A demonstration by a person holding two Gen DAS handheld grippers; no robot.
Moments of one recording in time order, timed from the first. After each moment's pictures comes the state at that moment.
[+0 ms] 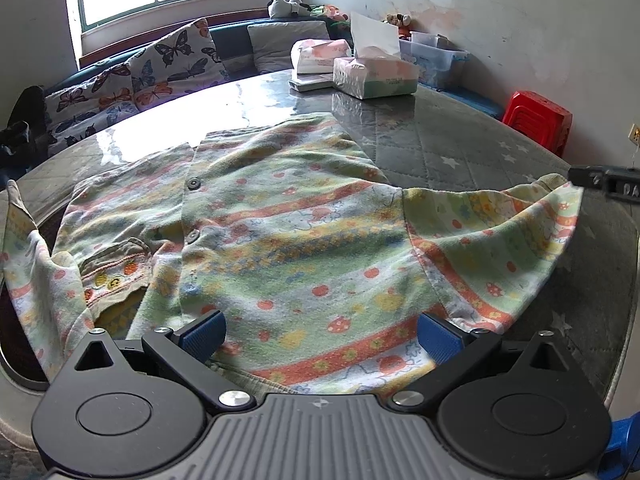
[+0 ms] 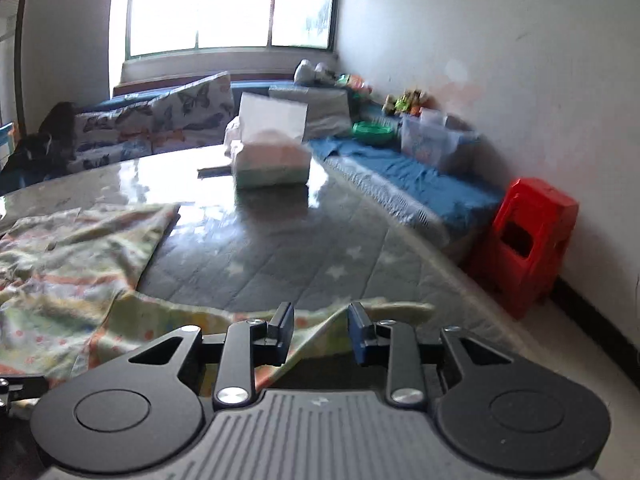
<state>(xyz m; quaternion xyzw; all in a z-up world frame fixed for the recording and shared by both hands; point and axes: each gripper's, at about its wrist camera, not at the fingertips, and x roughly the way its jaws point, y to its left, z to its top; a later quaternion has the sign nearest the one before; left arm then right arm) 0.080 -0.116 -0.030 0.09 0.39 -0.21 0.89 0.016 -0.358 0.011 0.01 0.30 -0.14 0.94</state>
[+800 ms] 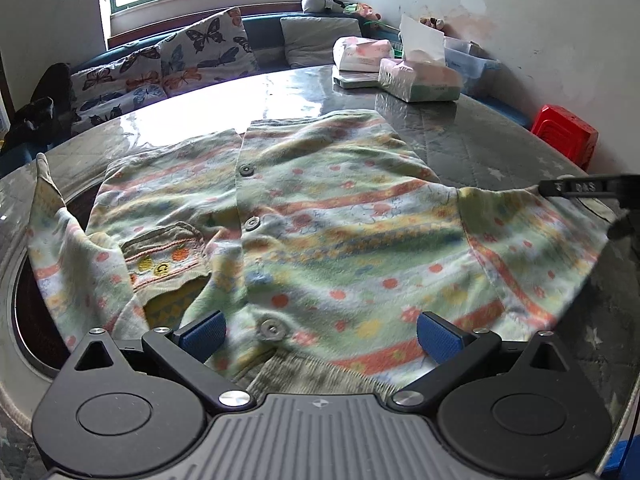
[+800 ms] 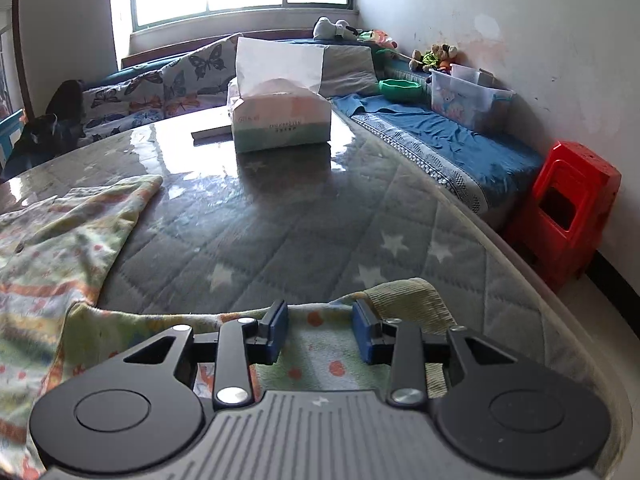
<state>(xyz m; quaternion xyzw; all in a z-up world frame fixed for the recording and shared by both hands) 0.095 -0.086 -0.031 0.06 0.40 -0.18 0.90 0.109 -0.386 -0.032 0.04 0.37 -0.10 0.92</state>
